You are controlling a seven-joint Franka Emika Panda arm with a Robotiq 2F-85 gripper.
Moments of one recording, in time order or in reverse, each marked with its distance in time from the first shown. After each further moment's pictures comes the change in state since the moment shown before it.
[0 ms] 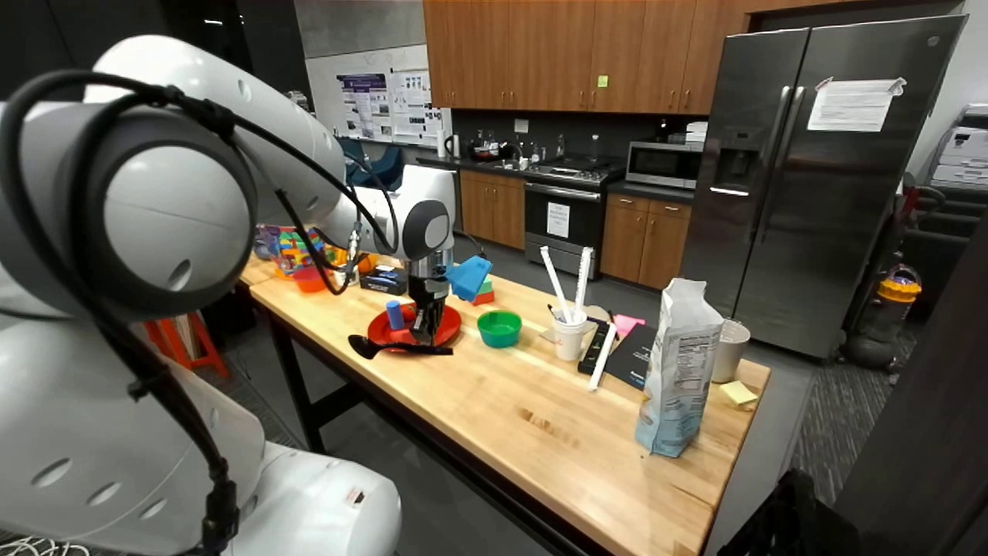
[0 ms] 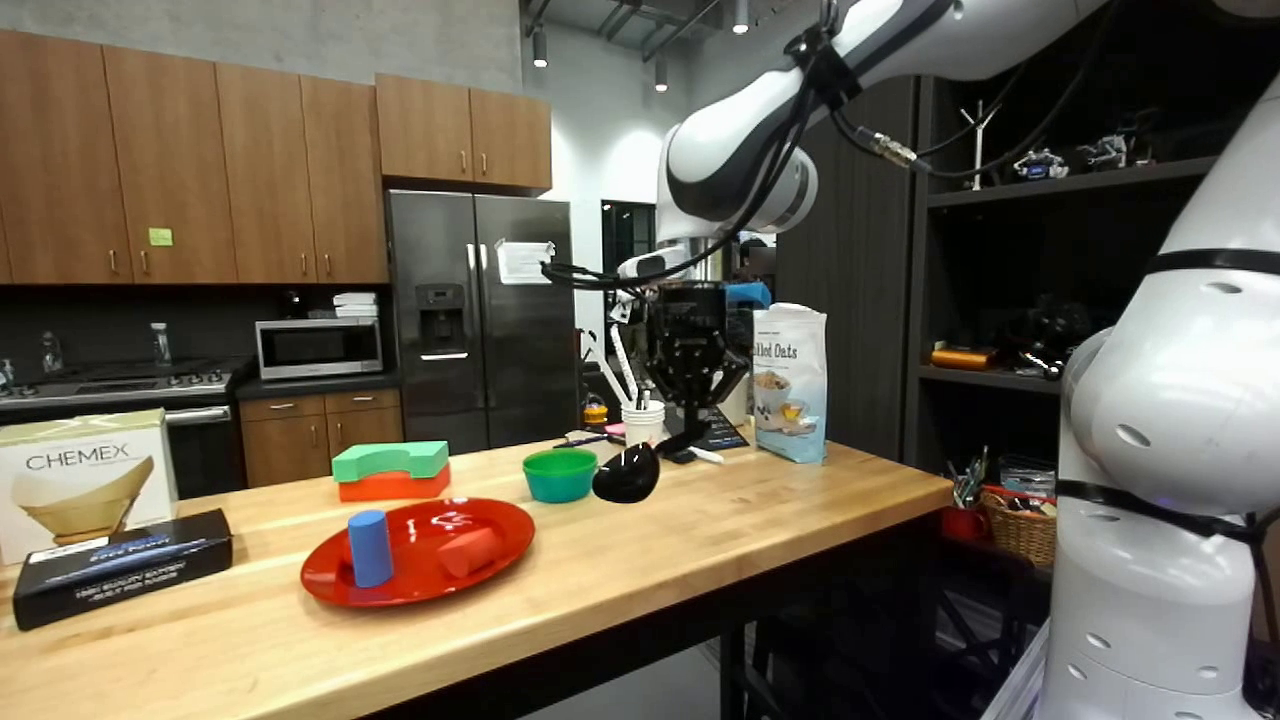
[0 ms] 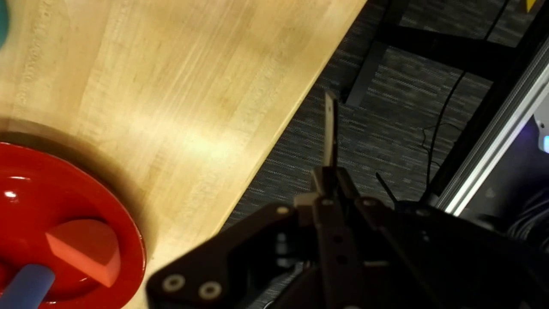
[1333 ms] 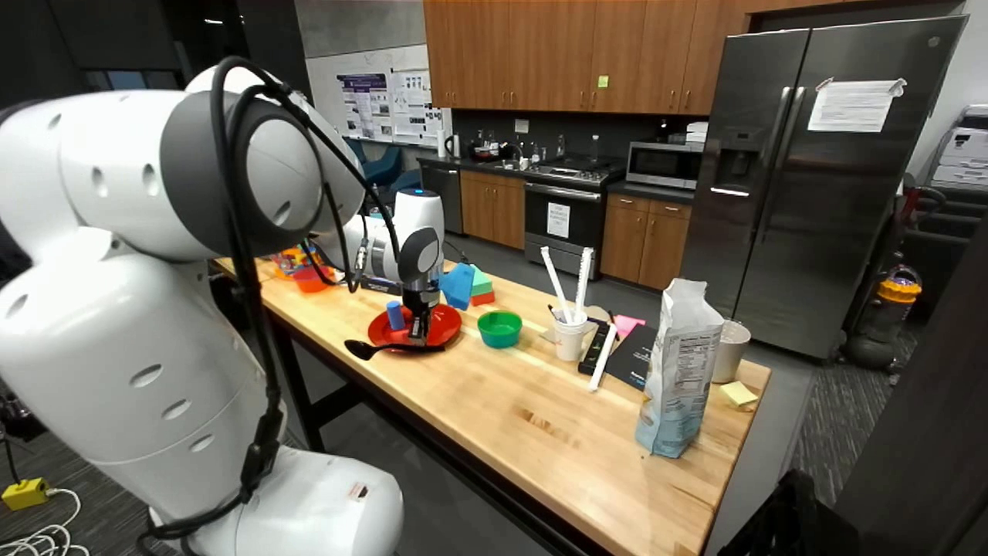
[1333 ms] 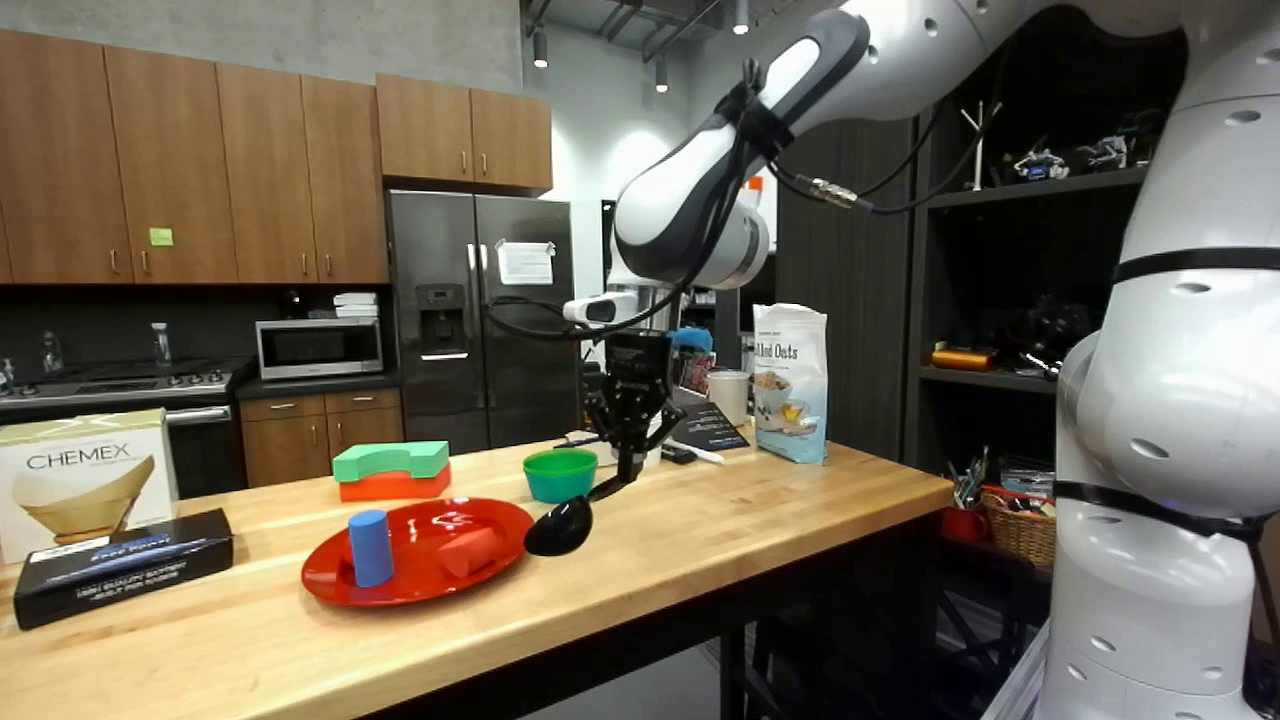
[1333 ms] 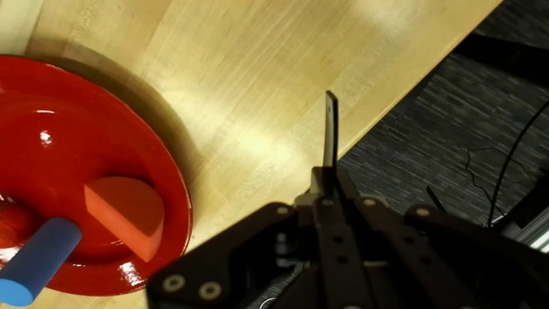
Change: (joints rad) arm 0.054 0.203 0.048 0.030 0.079 0.282 -0.116
